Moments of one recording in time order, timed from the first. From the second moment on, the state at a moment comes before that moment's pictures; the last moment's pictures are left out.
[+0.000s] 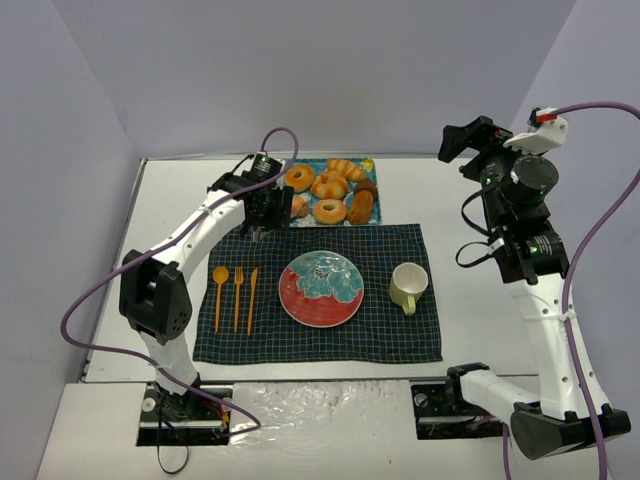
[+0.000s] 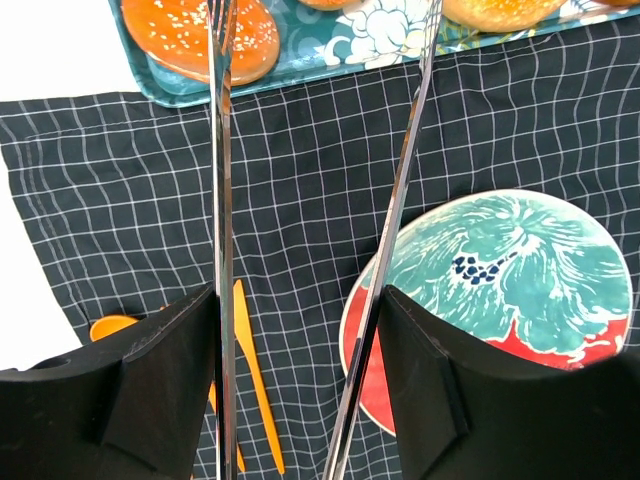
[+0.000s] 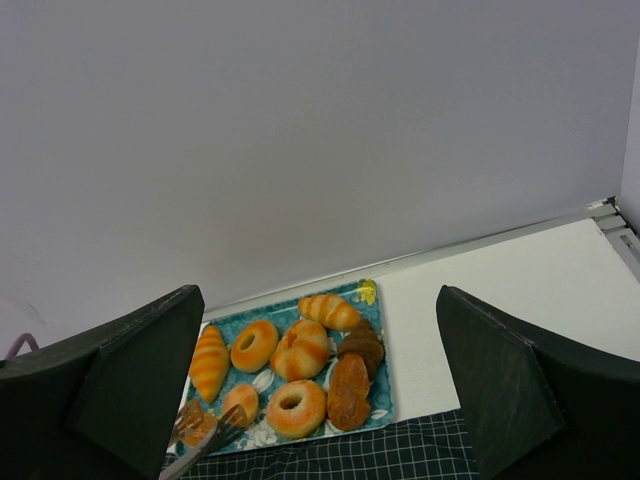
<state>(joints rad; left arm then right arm) -0.46 1.78 1.64 -0.85 -0.07 -0.28 0.17 1.06 1.35 -0.21 0.18 0.41</state>
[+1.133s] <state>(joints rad) -0.46 1.98 1.74 -0.82 -0.08 -0.27 0.17 1.05 1.35 -0.21 0.20 0.39</state>
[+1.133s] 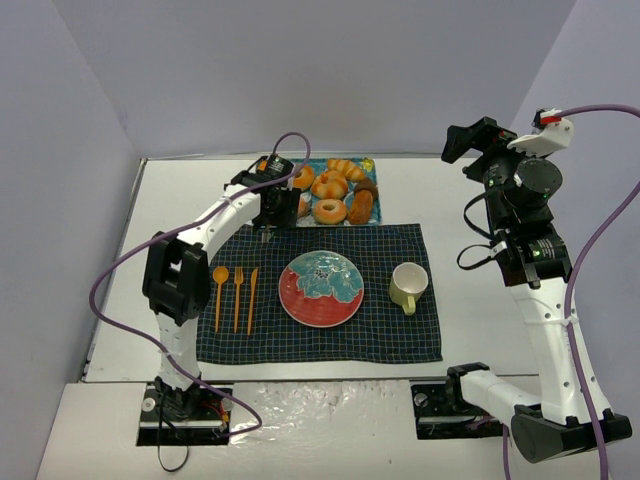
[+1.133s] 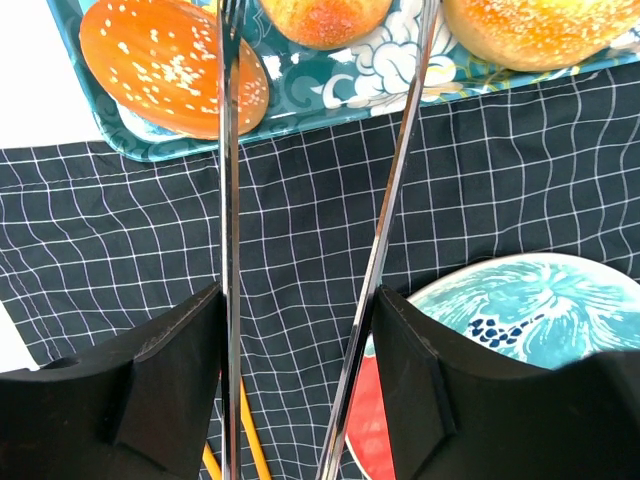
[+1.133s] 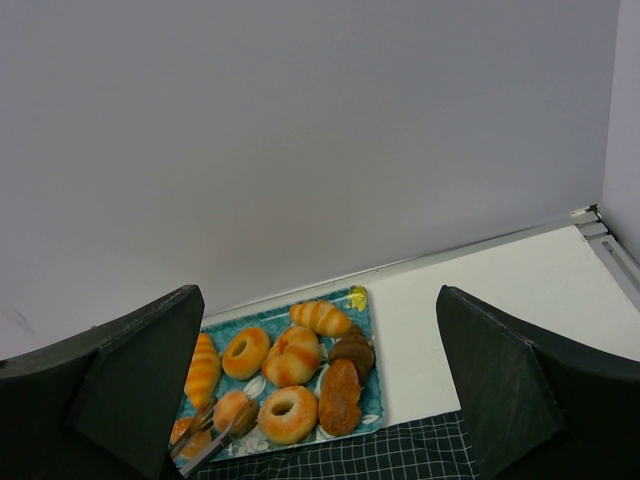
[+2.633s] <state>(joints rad) -0.48 1.70 1.71 -0.84 -0.14 -0.21 0.17 1.05 1.35 -0.21 0.22 0.38</state>
